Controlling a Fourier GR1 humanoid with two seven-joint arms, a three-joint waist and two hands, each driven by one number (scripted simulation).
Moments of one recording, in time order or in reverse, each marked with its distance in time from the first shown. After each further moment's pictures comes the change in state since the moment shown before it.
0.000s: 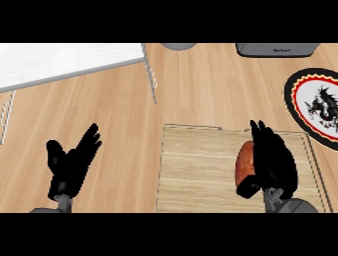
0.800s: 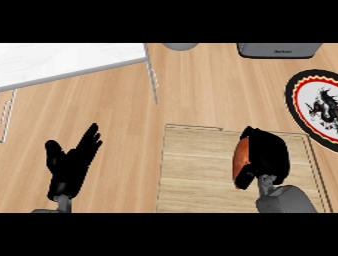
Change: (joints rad) left arm 0.010 -0.029 0.027 -0.030 -0.033 -0.029 0.023; right arm -0.071 0.029 -0.043 0.155 0.108 -0.012 -0.085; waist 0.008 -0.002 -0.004
